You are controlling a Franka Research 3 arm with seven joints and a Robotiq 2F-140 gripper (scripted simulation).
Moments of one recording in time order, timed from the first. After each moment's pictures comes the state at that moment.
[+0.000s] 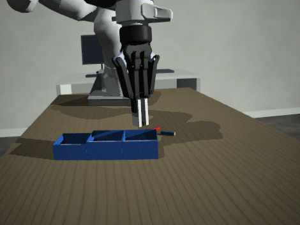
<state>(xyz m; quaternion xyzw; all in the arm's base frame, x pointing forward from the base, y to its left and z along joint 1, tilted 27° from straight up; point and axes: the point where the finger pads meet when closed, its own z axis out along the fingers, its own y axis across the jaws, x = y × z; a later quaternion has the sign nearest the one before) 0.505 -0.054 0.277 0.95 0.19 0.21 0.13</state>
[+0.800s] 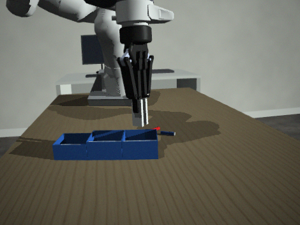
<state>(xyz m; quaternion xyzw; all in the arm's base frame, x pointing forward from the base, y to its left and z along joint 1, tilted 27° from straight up) 0.503 -0.054 0.275 0.90 0.35 0.18 0.17</state>
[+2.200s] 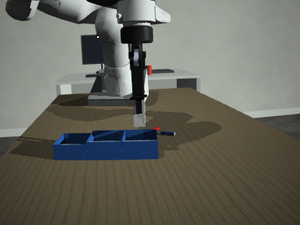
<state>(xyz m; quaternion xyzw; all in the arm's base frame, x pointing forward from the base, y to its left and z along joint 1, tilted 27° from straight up) 0.505 -0.055 0.276 0.80 0.56 0.12 0.20</state>
